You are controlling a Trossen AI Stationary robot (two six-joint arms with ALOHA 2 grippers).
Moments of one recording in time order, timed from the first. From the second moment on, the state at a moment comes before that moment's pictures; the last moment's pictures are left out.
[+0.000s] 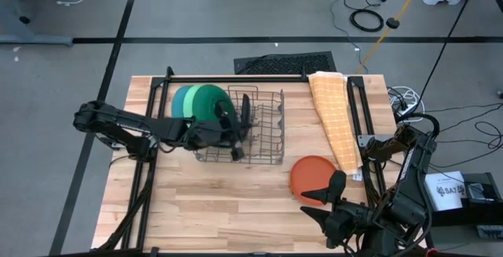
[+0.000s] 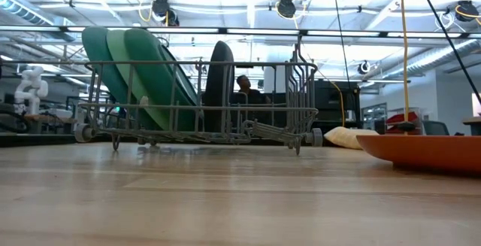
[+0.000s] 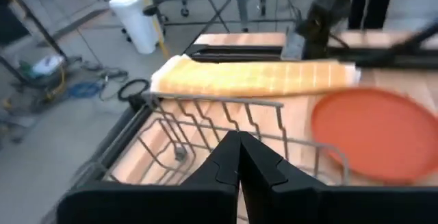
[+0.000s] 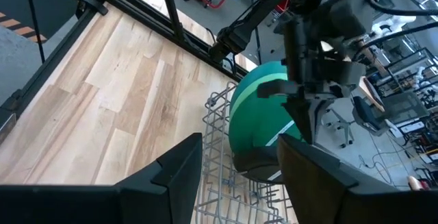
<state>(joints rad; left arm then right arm) -0.14 1.38 1.10 -0.12 -0.52 -0.01 0.96 1.77 2.00 -1.22 1.07 0.24</state>
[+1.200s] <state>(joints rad) -0.18 1.56 1.35 -0.80 -0.82 -0.28 0.95 1.77 2.00 -1.22 1.07 0.24</state>
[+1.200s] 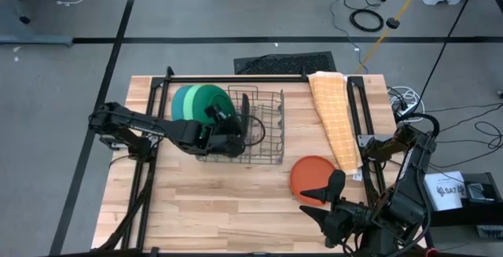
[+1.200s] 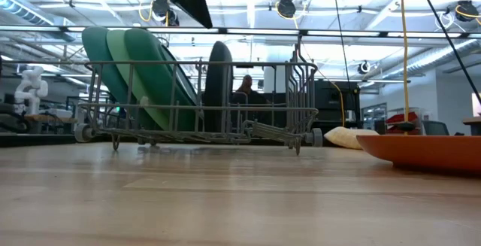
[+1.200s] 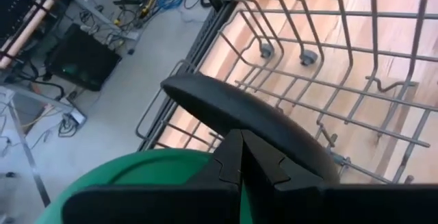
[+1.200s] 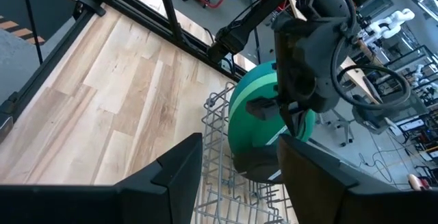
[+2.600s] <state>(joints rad) -0.70 1.42 1.33 -0.61 -1.21 -0.28 0.71 1.77 1.21 -0.89 0.19 1.07</state>
